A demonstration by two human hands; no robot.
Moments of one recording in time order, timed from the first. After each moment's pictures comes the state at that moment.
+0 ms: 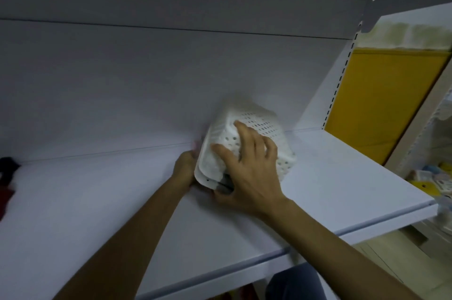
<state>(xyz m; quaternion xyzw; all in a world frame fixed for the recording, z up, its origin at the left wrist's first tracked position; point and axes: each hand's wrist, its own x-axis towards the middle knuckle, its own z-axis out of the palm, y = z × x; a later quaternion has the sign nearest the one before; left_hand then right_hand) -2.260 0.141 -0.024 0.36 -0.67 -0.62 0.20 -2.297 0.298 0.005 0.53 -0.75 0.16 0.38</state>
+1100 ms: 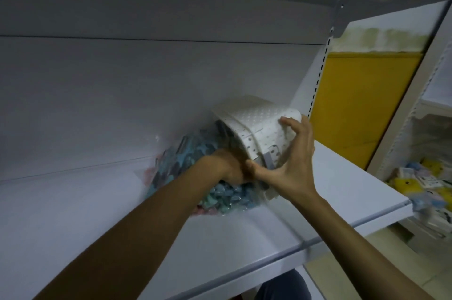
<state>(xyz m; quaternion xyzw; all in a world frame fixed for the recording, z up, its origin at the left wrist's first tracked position) -2.340 0.227 0.040 0.04 -0.99 0.03 -0.10 -2.372 0.372 0.030 0.39 -0.73 0.50 0.27</state>
